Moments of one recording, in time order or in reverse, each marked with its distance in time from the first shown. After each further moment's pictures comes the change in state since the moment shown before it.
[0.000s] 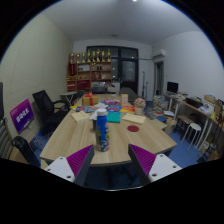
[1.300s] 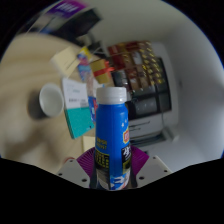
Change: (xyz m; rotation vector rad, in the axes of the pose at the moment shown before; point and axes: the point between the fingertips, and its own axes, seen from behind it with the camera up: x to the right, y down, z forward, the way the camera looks) arm 0.070 -0.151 0.366 -0.022 0.223 -1.271
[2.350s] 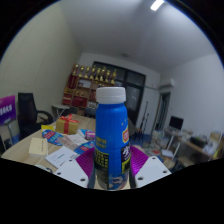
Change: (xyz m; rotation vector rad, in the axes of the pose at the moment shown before) arm 0.072 0.016 0.028 0.262 -0.005 1.077
